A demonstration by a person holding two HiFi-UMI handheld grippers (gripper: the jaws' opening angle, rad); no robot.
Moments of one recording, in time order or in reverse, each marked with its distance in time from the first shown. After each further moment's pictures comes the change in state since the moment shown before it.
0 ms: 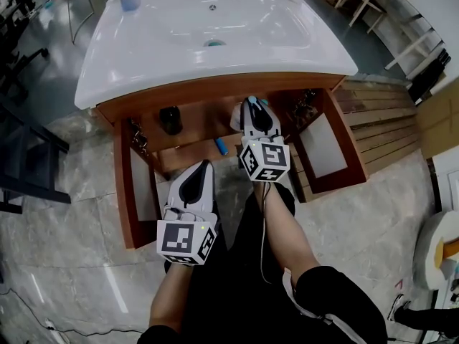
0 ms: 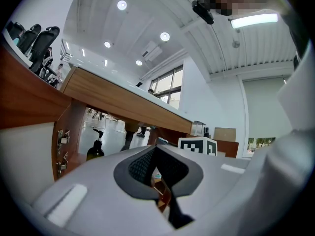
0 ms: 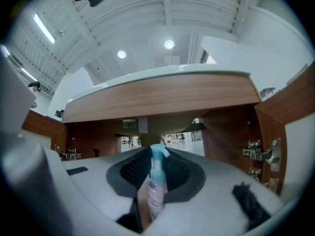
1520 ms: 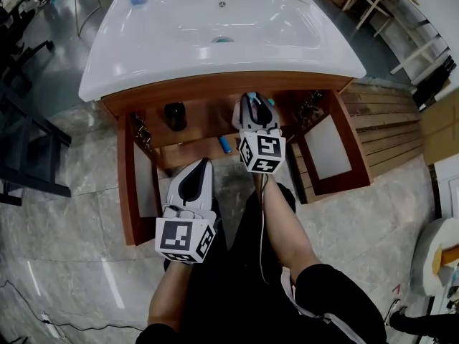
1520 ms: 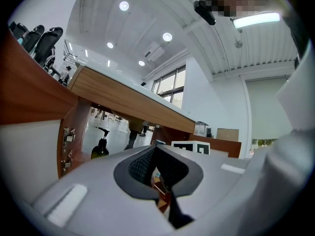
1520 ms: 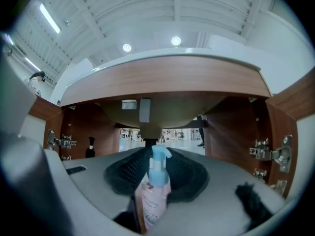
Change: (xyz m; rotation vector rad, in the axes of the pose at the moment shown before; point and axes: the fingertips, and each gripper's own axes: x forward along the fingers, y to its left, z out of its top) left arm -0.004 0.011 -0.003 -0.015 -0.004 0.031; right arm 0.023 0.004 -0.022 -0.077 0.049 0.001
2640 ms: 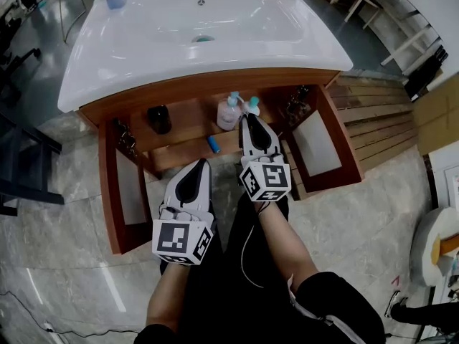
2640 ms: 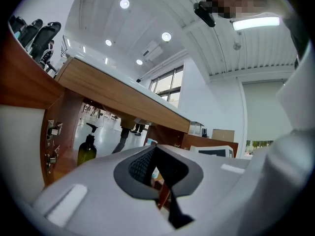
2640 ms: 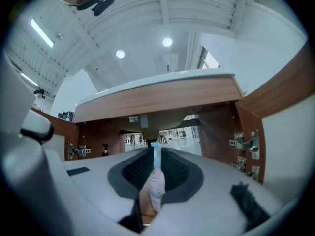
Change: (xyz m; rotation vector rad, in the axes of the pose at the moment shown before) left arm 0.017 -0.024 -0.007 -0.013 0.005 -0.051; right arm -0.071 -0.009 0.004 0.106 -0.021 0.023
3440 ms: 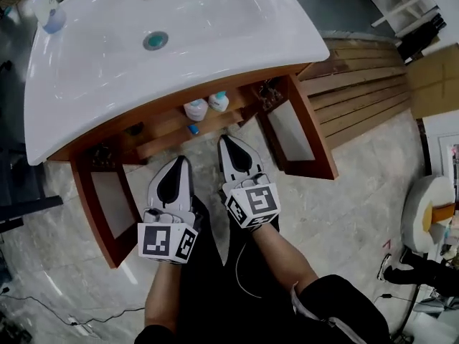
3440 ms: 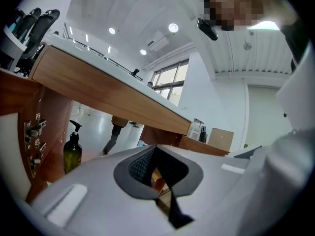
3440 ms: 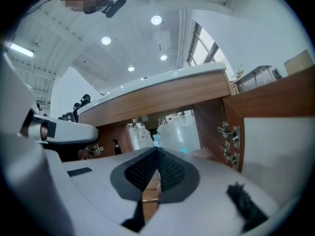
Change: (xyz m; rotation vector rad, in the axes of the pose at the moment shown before) left arm 0.042 -0.022 0.022 -0.086 0.116 0.012; right arm -0.050 0.000 0.013 0.136 0.257 0.010
